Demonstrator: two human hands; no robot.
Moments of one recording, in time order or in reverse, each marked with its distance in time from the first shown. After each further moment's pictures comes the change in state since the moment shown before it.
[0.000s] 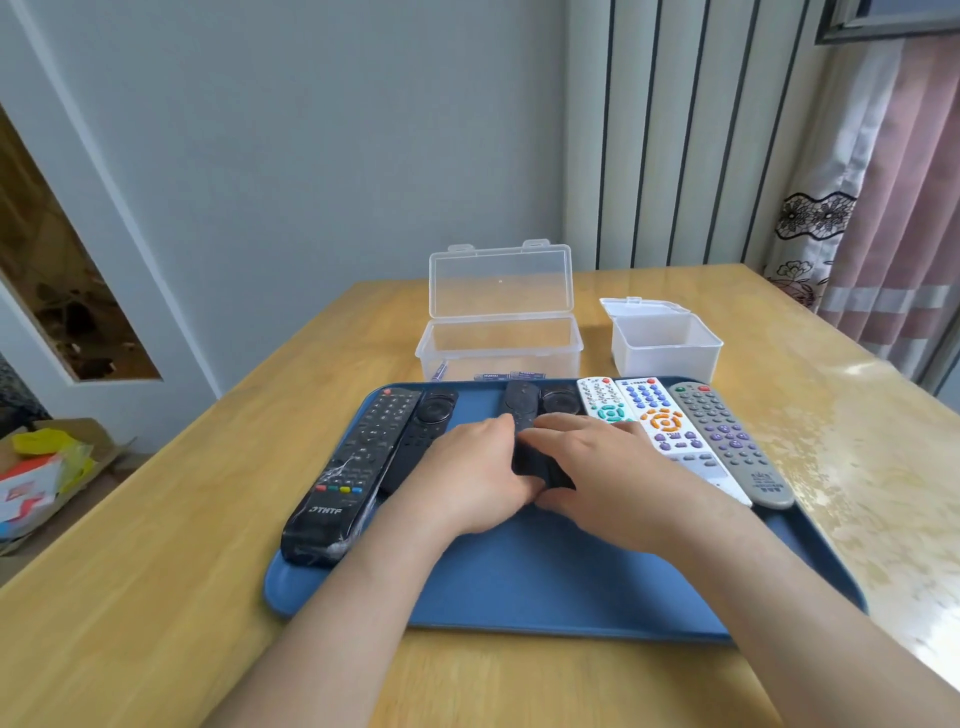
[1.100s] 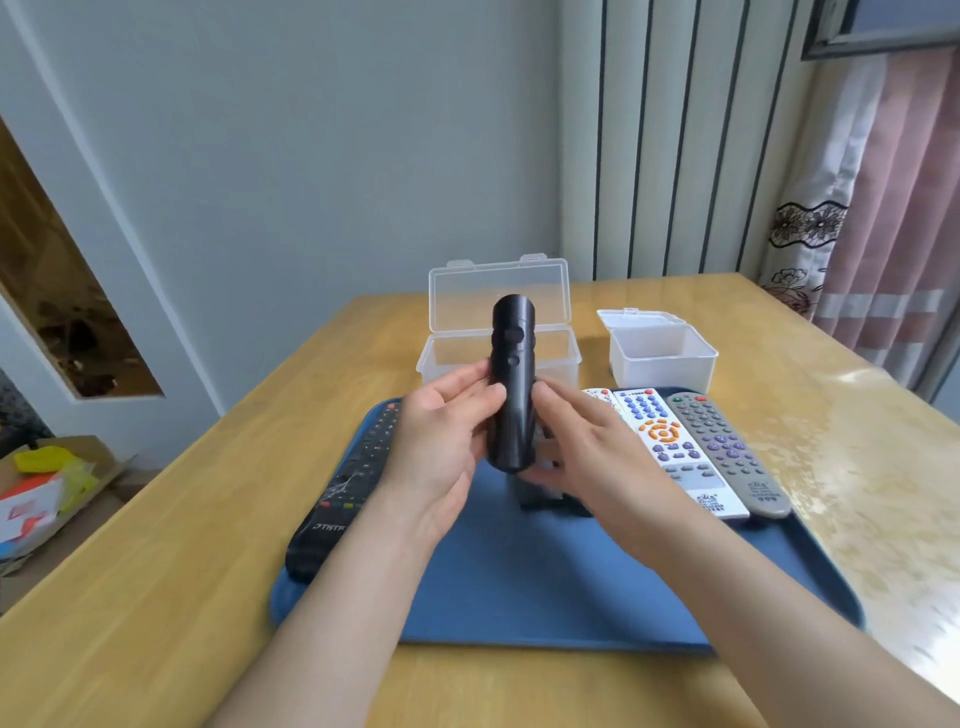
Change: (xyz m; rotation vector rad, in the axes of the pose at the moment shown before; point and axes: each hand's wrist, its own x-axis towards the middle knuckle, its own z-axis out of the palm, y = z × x) left_hand -0.006 0.008 -0.022 -1.574 0.233 -0.031; right_hand 0.000 -0.025 -0.012 1.372 0.243 0.147
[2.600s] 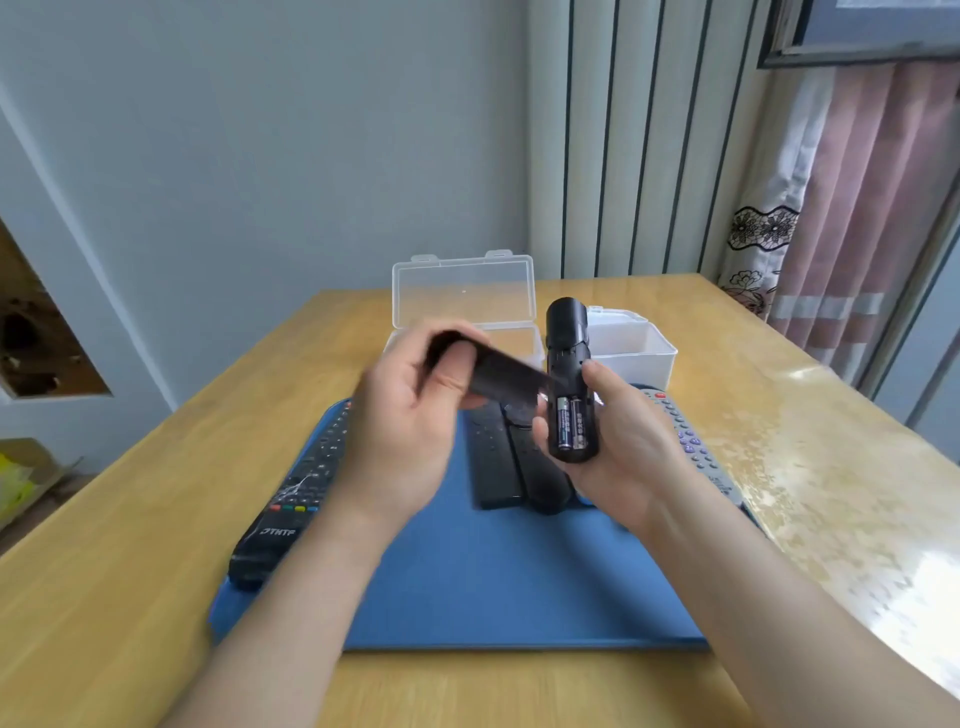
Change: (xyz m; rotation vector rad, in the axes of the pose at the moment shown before) left_hand -0.007 0.003 0.006 0.505 -0.101 0.635; right_hand 0.013 -0.002 -0.036 0.740 0.304 0.278
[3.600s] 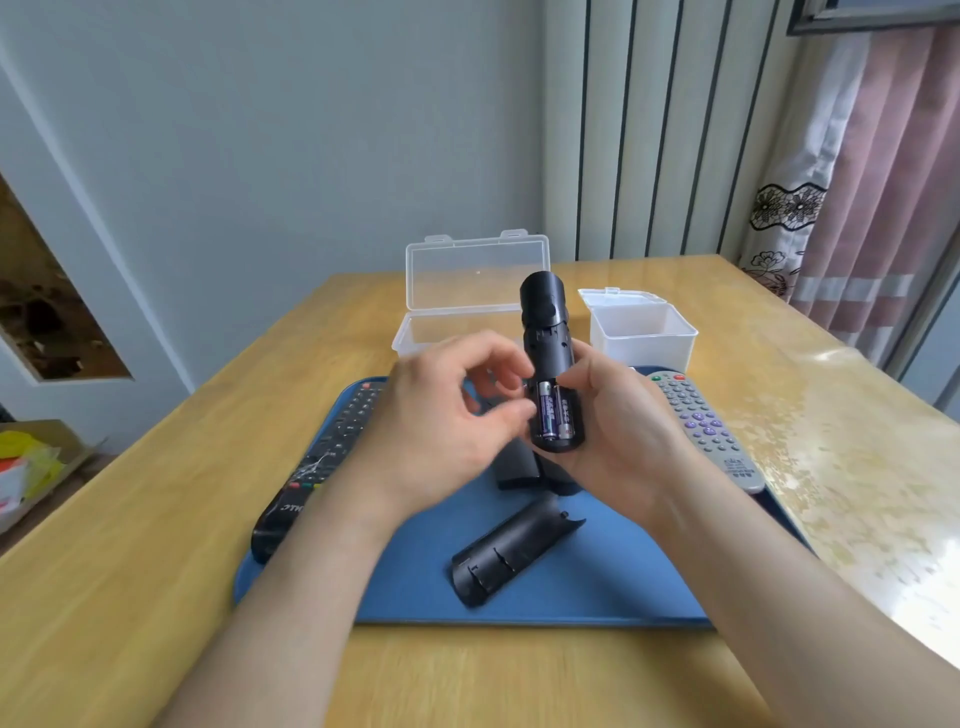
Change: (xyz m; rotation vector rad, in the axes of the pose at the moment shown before) left_hand -0.003 0.008 -0.007 0.461 -0.233 0.021; right_hand 0.001 0.010 0.005 -0.101 -0.274 0.021
